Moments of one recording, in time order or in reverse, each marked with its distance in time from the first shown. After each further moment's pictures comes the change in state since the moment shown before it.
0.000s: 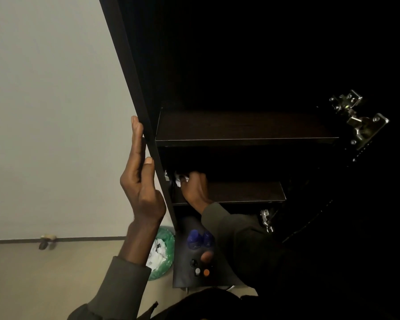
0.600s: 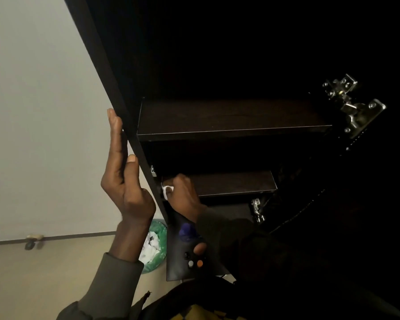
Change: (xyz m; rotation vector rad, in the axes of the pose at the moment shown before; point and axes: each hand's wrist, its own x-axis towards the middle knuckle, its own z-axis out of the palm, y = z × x) left_hand -0.001 -0.005 0.007 -0.023 0.026 0.031; right_hand -0.020 0.008 0.013 -0.126 -0.124 -0.106
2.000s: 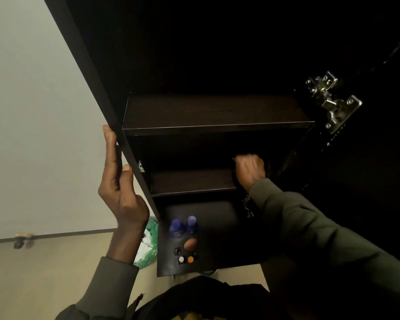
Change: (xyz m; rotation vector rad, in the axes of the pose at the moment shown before) left_hand -0.029 -0.012 0.004 0.102 0.076 -0.100; right_hand -0.007 0.108 -0.161 -0.840 0.097 0.108
